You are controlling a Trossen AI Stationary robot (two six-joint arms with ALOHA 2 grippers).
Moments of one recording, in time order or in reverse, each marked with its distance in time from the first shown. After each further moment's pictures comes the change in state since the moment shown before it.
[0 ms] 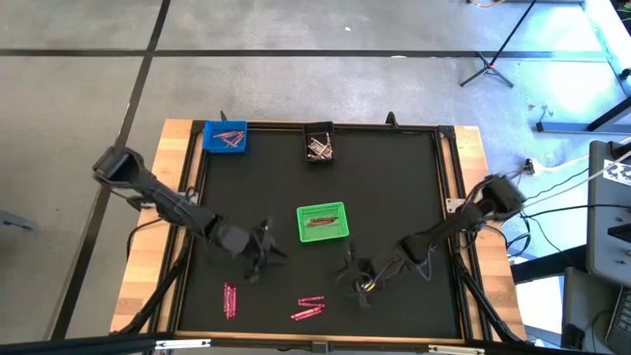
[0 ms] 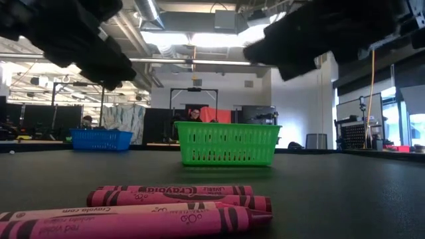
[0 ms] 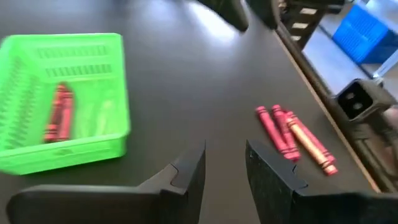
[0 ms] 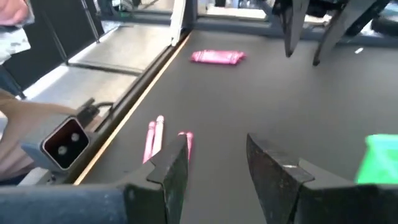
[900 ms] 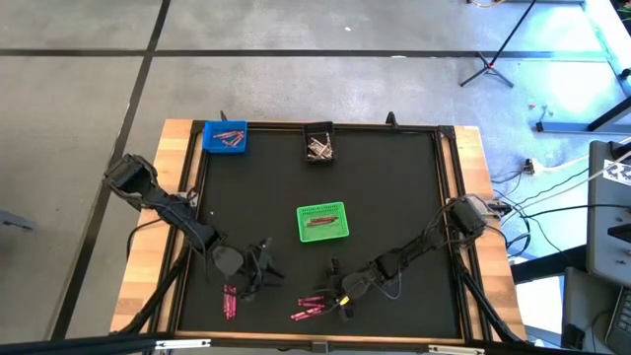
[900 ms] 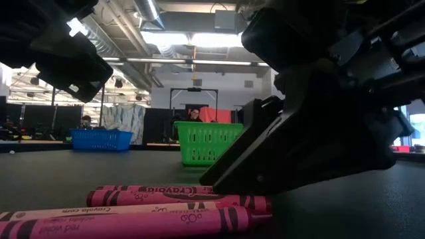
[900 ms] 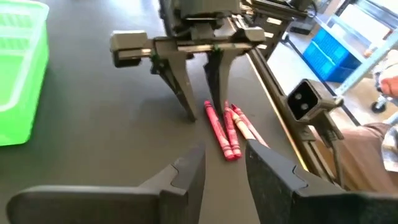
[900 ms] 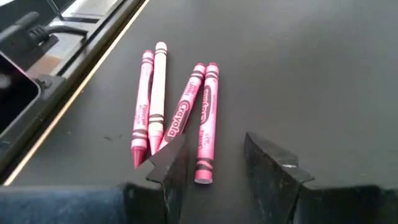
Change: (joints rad) left arm -0.171 0.175 0.000 0.227 -0.088 -0.157; right arm 0.007 0.364 0.254 -0.112 -0.059 0.122
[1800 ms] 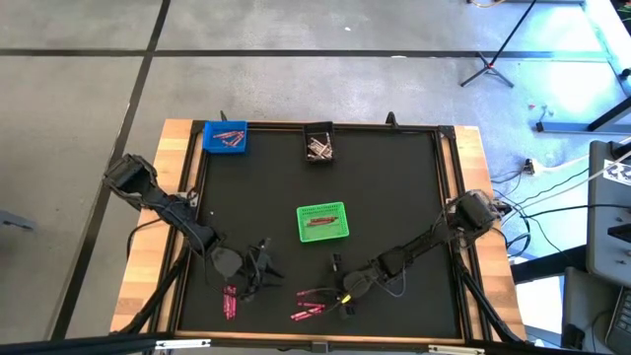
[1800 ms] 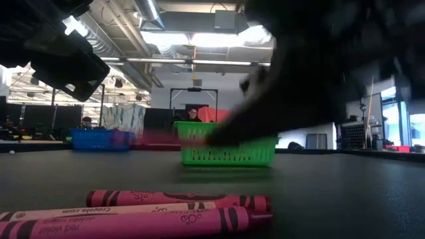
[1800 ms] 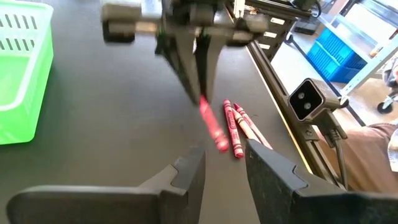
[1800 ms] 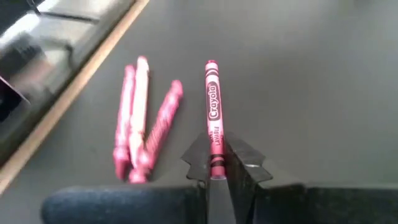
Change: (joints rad) left arm -0.017 -0.001 0.000 -0.005 -0.029 0.000; right arm 0.000 -0.070 -0.004 -0.072 0.077 -0.055
